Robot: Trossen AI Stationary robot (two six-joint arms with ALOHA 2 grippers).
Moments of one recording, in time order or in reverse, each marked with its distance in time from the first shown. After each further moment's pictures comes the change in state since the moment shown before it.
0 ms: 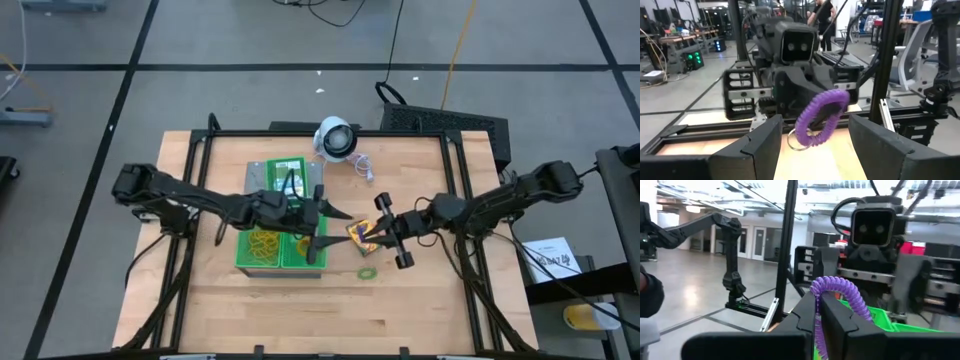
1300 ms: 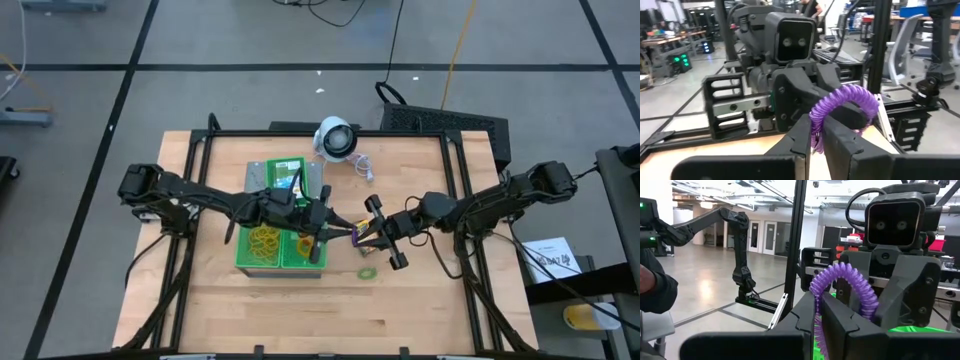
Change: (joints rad) left arm 0.027 0.053 0.027 0.016 0.089 0.027; right arm -0.029 0.082 0.083 -0.033 -0.100 0.023
